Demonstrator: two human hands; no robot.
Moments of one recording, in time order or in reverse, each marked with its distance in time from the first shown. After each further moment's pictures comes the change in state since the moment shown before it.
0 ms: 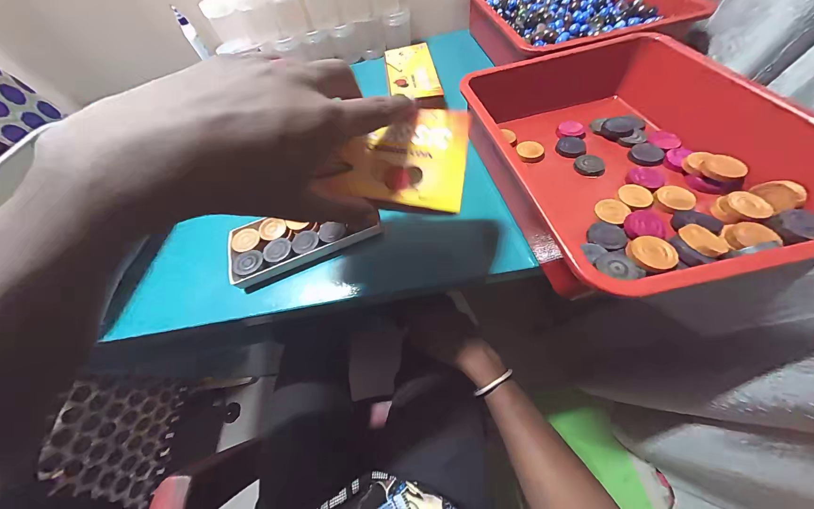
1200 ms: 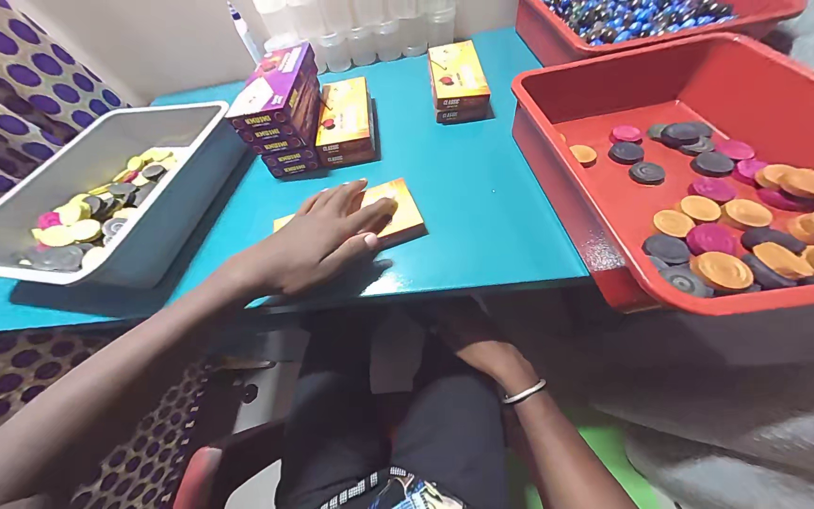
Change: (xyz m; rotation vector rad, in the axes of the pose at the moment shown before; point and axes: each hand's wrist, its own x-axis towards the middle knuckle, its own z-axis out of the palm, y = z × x) left_hand -0.085 0.015 0.103 -0.460 -0.115 -0.367; right_hand 0.024 -0.007 -0.004 -0.037 0.109 -0.306
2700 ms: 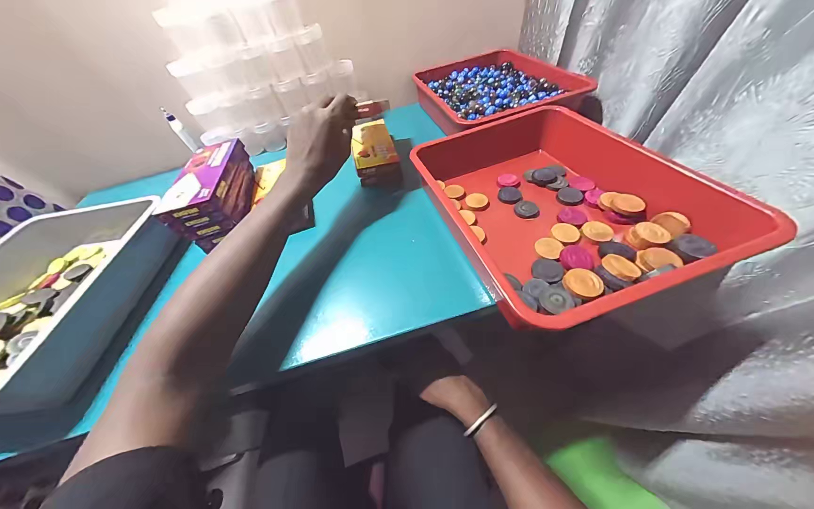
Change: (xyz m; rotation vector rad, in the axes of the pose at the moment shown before) left_hand 0.236 -0.008 -0.058 0.180 0.654 0.048; right_hand -0.014 -0.020 -0.026 0.106 -0.392 0.405
